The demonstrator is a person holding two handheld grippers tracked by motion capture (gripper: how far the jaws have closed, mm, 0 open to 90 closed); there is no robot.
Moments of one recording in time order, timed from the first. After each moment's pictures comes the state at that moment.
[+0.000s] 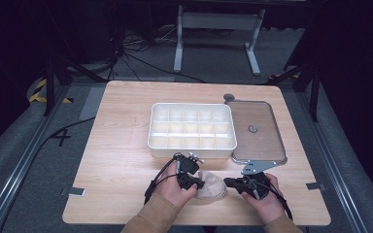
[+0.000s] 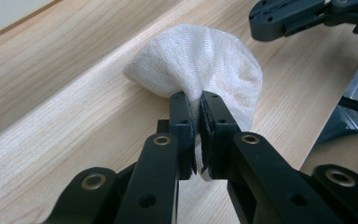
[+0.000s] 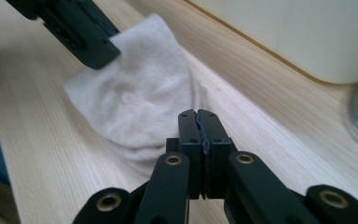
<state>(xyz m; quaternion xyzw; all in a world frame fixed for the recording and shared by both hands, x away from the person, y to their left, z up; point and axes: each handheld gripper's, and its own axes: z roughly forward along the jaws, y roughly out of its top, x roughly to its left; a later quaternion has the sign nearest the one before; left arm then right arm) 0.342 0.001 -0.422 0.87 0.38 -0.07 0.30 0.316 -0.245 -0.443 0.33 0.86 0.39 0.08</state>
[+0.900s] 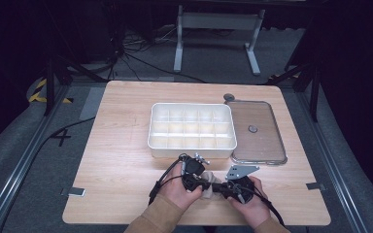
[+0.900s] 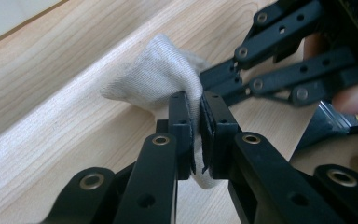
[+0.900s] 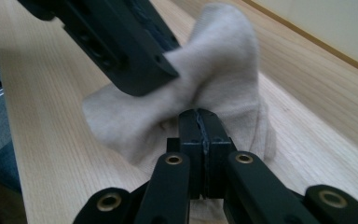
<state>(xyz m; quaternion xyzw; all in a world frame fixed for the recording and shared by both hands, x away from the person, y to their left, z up) 0.335 -0.013 -0.417 0.88 0.36 -0.07 0.32 0.314 -0.206 -0.460 0.29 0.87 0.40 0.06</state>
